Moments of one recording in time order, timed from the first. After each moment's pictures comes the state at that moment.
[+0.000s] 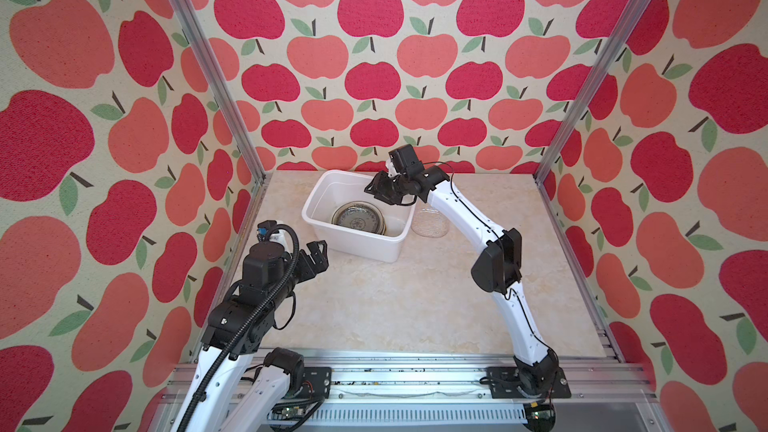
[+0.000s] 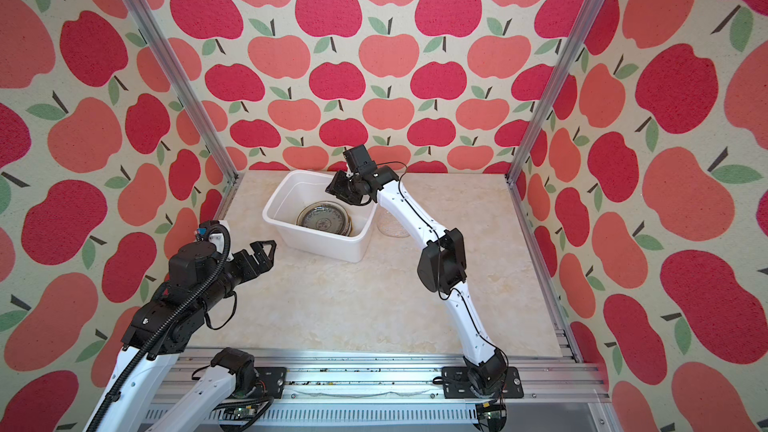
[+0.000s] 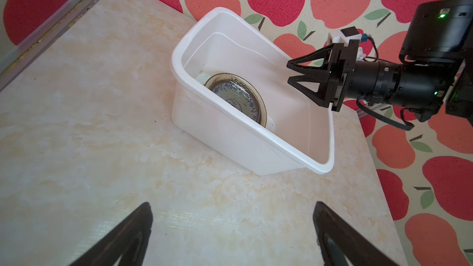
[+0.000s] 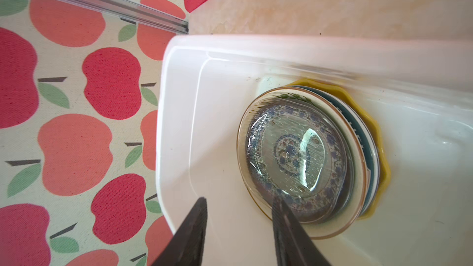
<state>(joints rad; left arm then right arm) -0.30 0.64 0.94 -0.79 -0.05 -0.56 0.72 2.33 2.45 -0.81 -0.33 0.89</state>
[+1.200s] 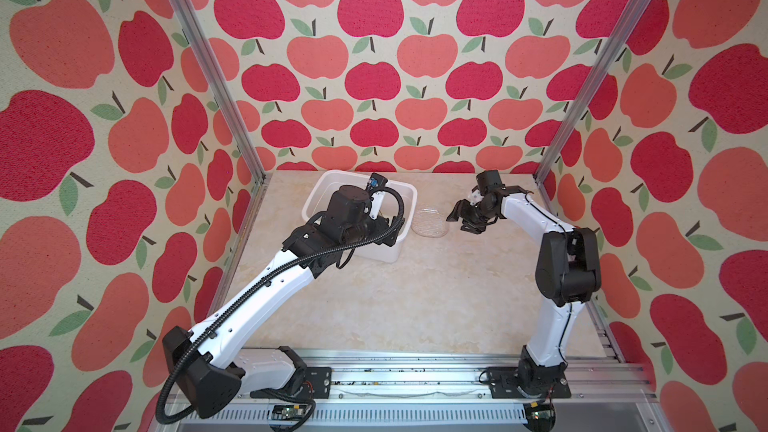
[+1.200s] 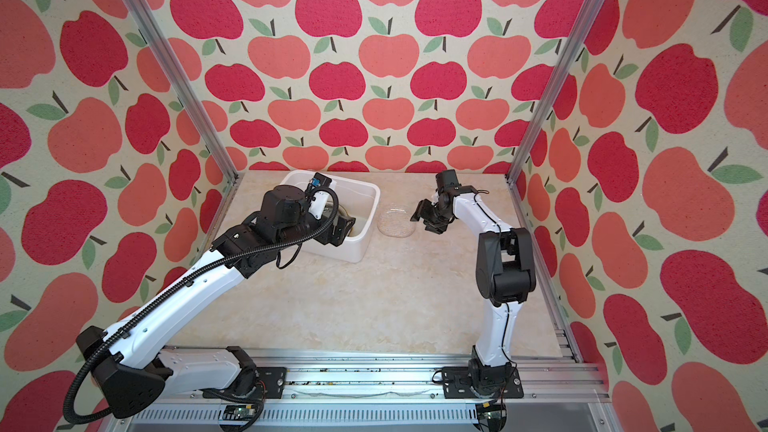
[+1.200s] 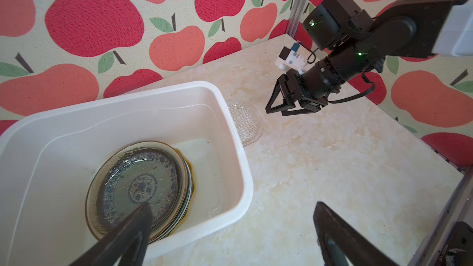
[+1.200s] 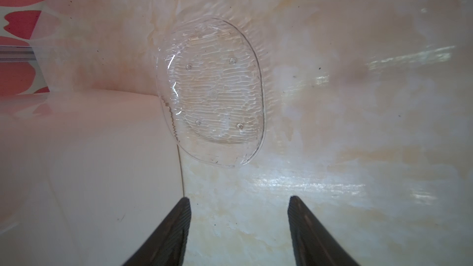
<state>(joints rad) -0.71 1.27 1.32 -0.54 -0.02 -0.06 0.25 1.98 1.56 -0.76 -0.39 0.55</state>
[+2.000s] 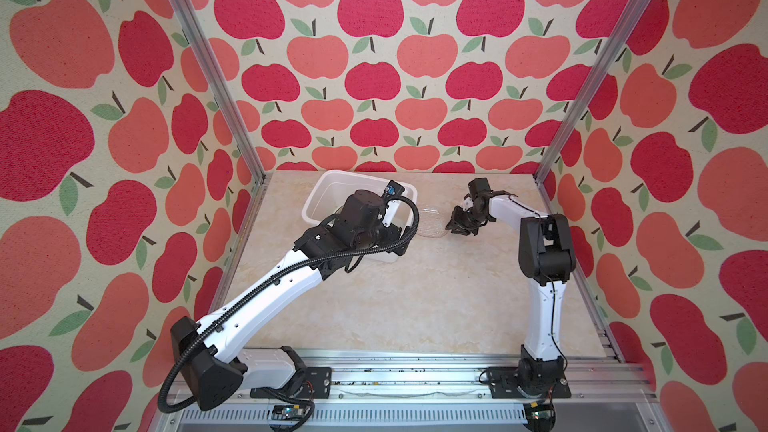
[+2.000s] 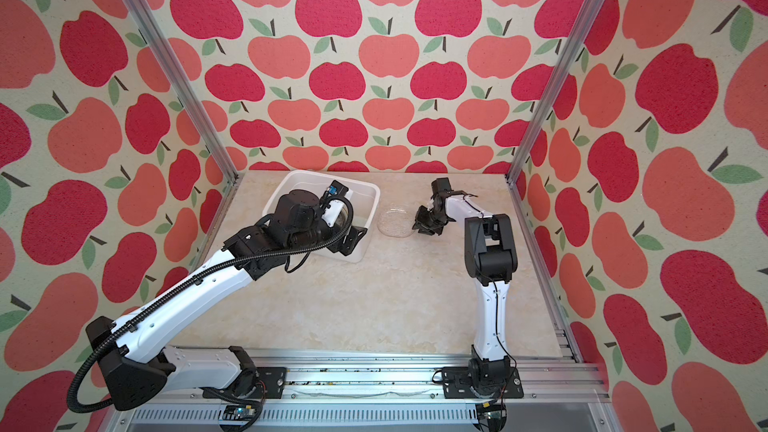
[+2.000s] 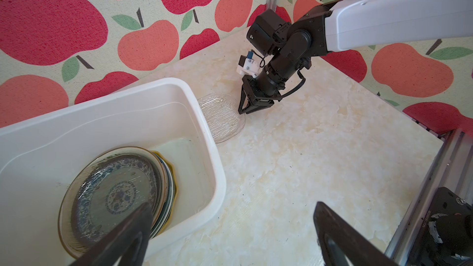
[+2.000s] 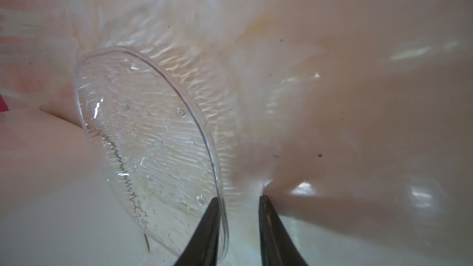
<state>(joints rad) -0.78 1.30 1.33 -0.56 -0.02 -0.04 0.24 2.20 1.65 -0.68 -0.42 0.52</state>
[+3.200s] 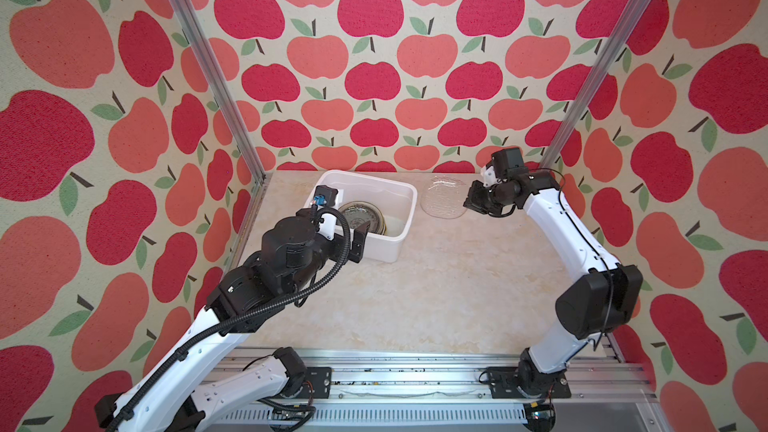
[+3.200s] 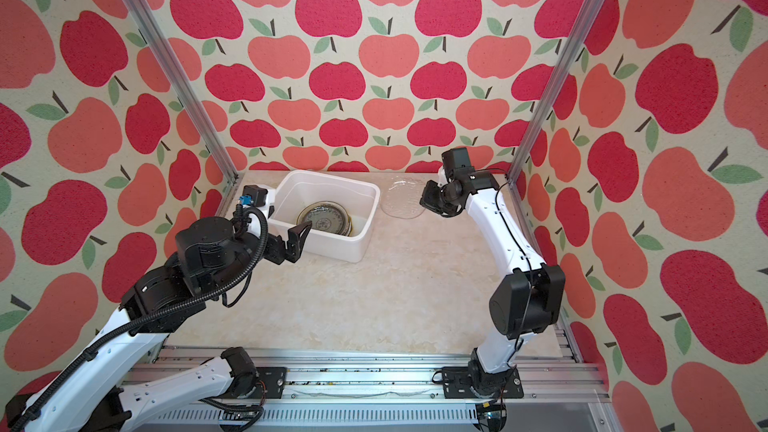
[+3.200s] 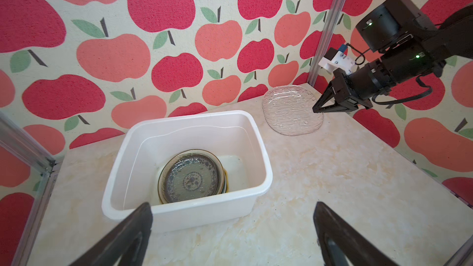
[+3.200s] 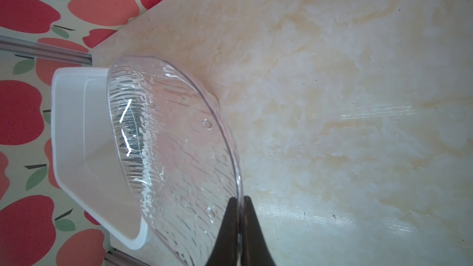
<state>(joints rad) -0.82 0.84 1.28 -0.71 -0.36 -0.10 0.36 1.66 1.74 -1.01 -0.25 0.57</state>
